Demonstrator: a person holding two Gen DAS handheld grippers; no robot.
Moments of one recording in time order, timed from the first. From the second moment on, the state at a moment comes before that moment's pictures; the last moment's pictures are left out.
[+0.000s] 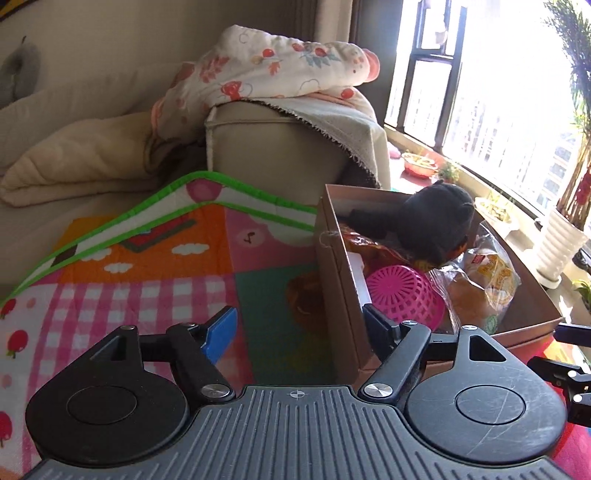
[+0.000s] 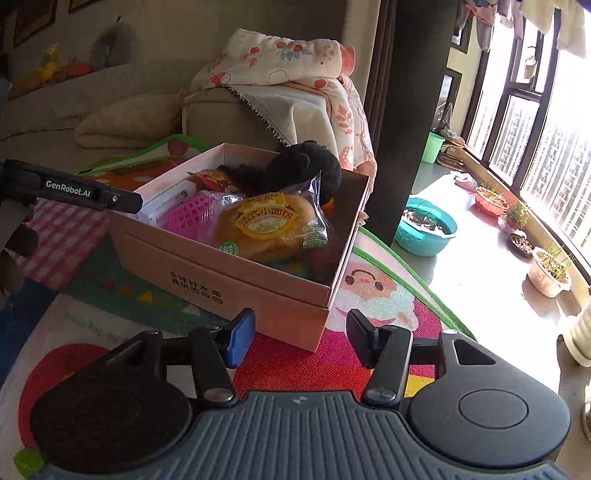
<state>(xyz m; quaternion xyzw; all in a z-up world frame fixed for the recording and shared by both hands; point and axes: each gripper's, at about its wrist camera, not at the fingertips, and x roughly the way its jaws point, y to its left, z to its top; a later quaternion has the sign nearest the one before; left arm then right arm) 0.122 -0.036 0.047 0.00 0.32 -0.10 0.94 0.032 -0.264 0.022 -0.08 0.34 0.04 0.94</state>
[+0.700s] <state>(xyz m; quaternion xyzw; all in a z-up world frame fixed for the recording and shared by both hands) 0.148 0.044 0.034 -0.04 0.28 -0.03 0.96 0.097 -0.188 0.014 -0.03 0.33 0.05 0.94</state>
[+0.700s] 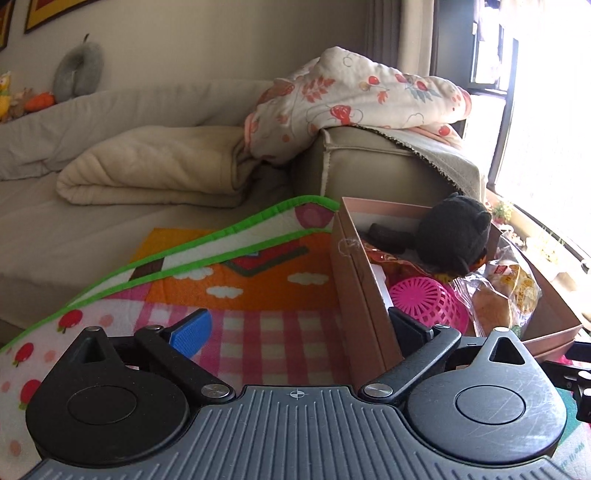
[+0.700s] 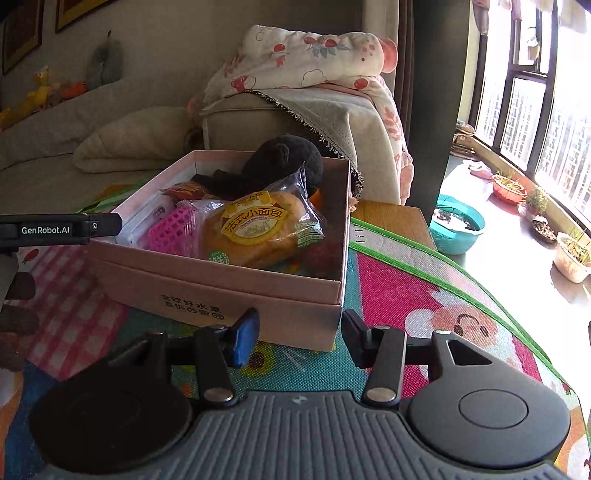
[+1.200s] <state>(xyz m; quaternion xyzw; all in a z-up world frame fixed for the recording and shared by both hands) -0.011 -0.001 0.007 -0.01 0.31 -0.05 0.95 -0.025 -0.148 -0.014 -0.11 0.33 0.04 0.94</state>
